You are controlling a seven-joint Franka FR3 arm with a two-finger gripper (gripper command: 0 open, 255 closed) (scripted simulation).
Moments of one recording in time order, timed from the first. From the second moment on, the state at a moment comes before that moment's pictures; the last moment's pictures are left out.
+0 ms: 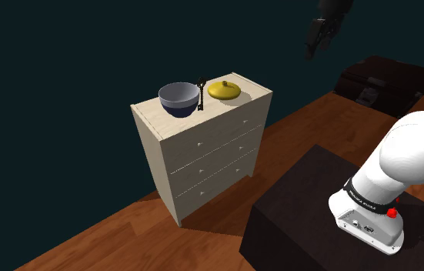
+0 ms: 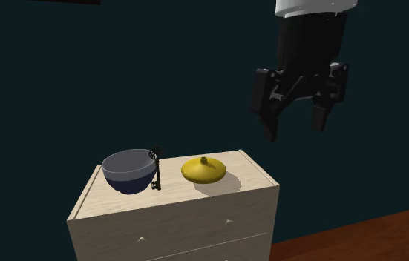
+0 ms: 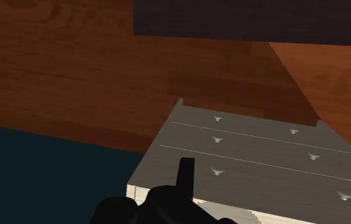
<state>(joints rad) 0.02 -0.78 0.00 -2.27 -0.07 1.55 0.00</state>
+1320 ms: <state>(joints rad) -0.04 -0.38 0.34 -2.27 -0.11 2.11 0.55</state>
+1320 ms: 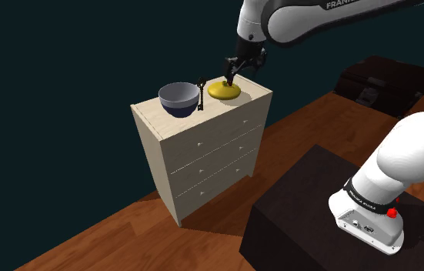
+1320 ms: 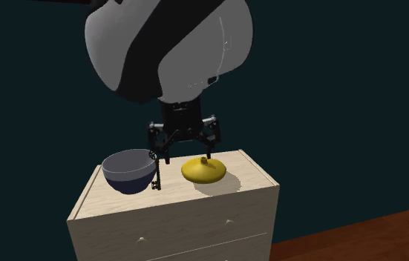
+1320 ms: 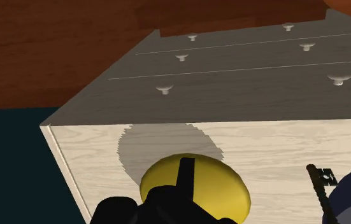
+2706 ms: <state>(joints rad) -0.08 0.14 0.48 -1.99 -0.57 2.31 1.12</state>
